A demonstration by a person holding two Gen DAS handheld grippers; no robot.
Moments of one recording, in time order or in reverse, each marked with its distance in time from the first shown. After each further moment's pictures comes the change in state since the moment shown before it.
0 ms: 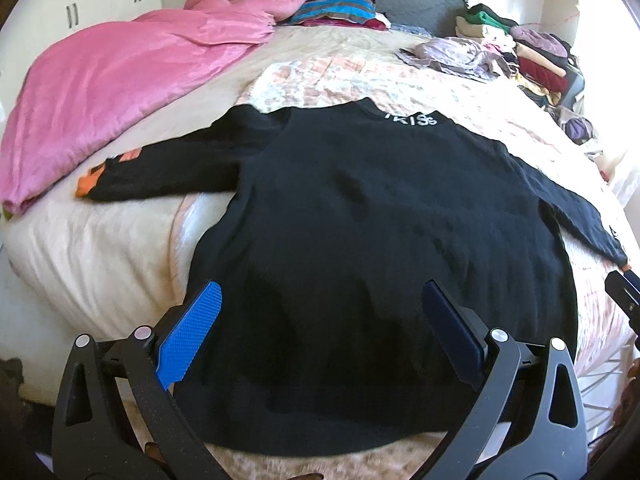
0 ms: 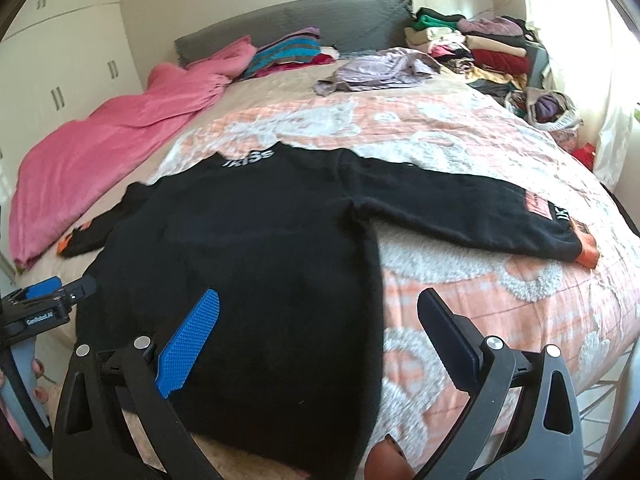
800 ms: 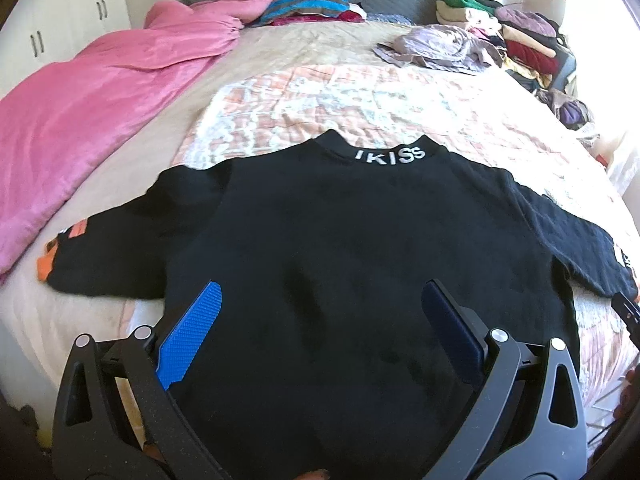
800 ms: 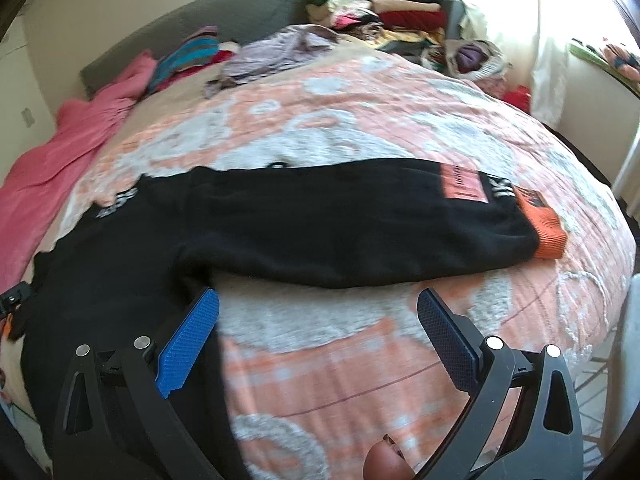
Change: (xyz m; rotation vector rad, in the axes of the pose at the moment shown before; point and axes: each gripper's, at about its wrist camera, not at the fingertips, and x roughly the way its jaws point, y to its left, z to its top) left arm 0.069 -0.044 0.089 0.090 0.034 -0.031; right arm 0.063 -0.112 0.031 0.240 0.056 -0.227
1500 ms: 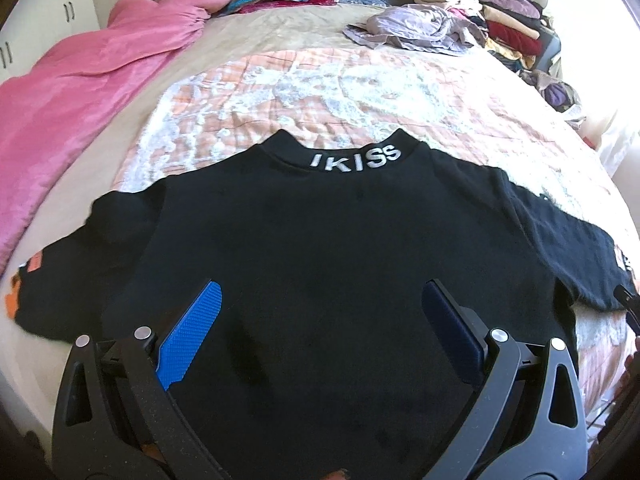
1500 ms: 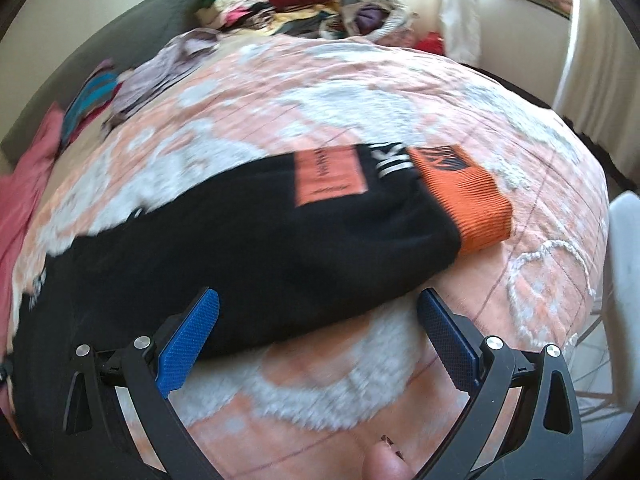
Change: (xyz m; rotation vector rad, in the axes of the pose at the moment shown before) left arm 0.049 -0.026 0.030 0.052 0.055 -0.072; right arm 0.045 -0.095 0.019 0.312 0.037 -0.176
